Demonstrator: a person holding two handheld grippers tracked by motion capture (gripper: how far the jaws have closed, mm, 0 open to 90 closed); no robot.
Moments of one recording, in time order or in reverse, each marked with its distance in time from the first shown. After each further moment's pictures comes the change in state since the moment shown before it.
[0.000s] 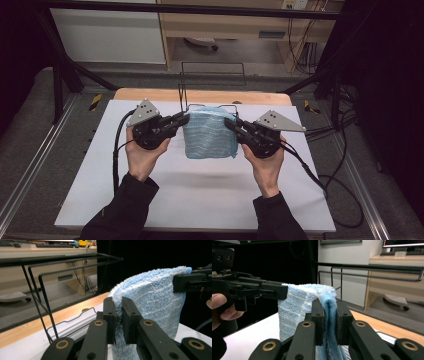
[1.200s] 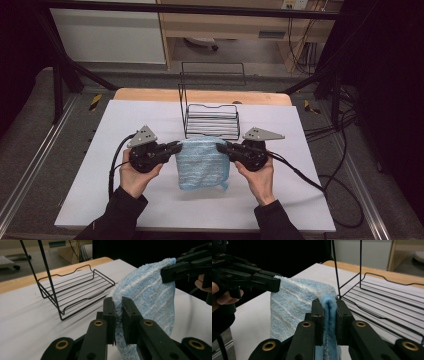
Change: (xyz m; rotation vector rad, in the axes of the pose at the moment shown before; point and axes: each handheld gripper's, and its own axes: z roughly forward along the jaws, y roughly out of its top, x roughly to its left) left arm 0.005 -0.070 -0.014 0.204 -0.039 -0.060; right arm -0.007 -0.065 0.022 0.243 0.120 0.113
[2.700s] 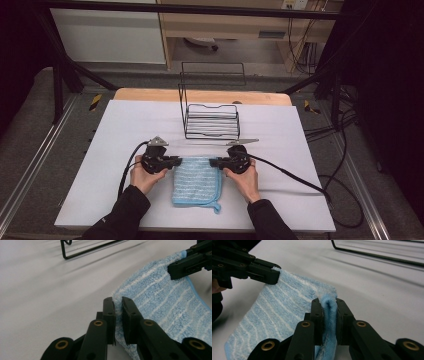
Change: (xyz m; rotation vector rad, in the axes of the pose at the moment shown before) left arm 0.044 -0.063 0.060 0.303 0.016 -0.130; right arm -0.038 -0.068 0.075 0.286 0.014 0.192
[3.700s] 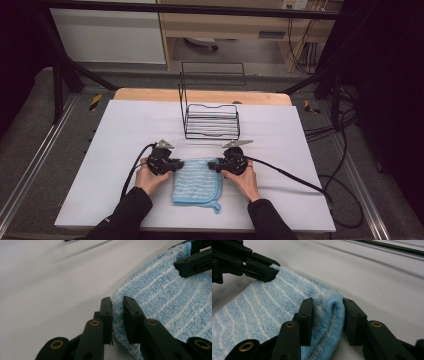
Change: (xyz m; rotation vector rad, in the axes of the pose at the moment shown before) left arm 0.004 -0.009 0.027 0.087 0.039 -0.003; right arm -0.009 -0.007 0.019 0.052 -0.049 -0.061
